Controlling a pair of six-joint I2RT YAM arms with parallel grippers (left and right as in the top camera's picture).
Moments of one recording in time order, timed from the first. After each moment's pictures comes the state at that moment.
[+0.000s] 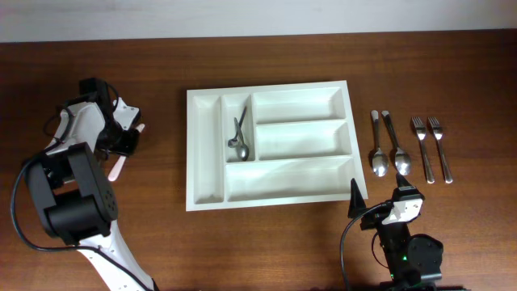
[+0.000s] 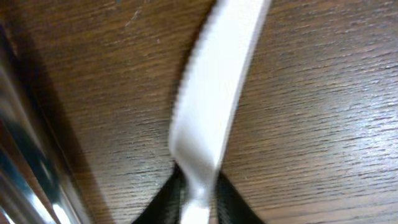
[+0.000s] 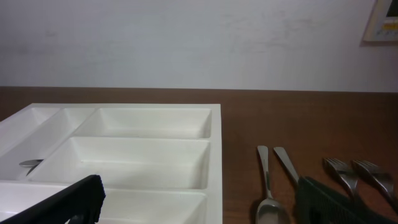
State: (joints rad) left arm 0.27 2.16 1.55 -0.88 -0.04 0.50; right arm 0.07 0.01 0.01 -0.07 -0.05 0.03
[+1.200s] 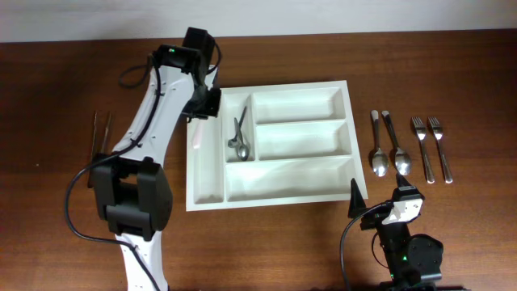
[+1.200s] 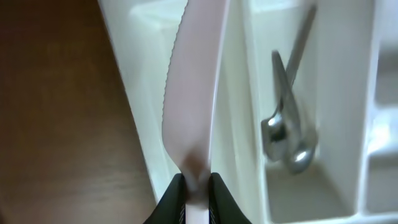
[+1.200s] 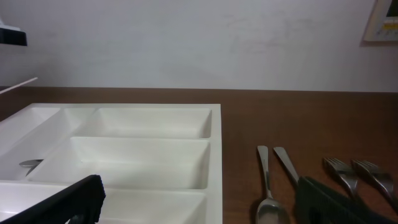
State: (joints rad) left arm -0.24 2.15 2.00 -1.26 -0.06 -0.14; right arm 0.07 0.01 0.01 -0.07 -0.05 0.03
